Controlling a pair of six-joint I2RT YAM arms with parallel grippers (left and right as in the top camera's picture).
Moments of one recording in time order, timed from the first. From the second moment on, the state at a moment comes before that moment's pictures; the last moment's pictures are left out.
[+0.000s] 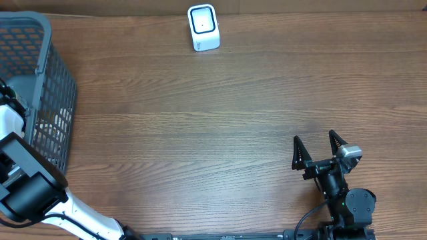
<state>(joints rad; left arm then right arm) 0.70 2.03 1.44 -0.43 -0.36 0.28 0.01 0.01 0.02 -0.02 -0.20 0.20</state>
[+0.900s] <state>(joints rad) 0.72 1.72 1.44 -0.56 -0.17 0.00 0.01 0.01 0.02 -0.02 -0.20 0.20</state>
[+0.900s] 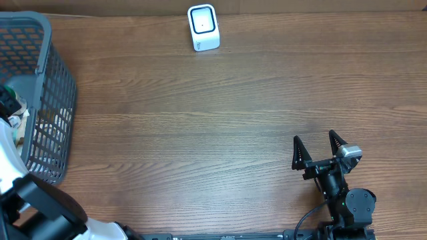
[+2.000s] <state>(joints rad) 0.77 1.99 1.44 -0.40 -0.16 -0.23 0.01 0.01 0.02 -0.02 -0.20 0.20</state>
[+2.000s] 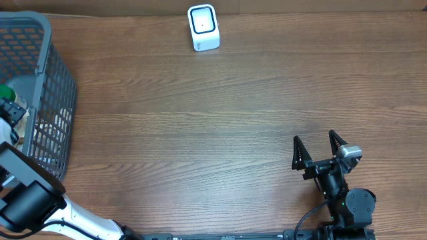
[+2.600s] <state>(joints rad) 0.77 2.02 1.44 -0.39 -0.16 -0.24 0.01 0.01 0.02 -0.02 -0.20 0.20</state>
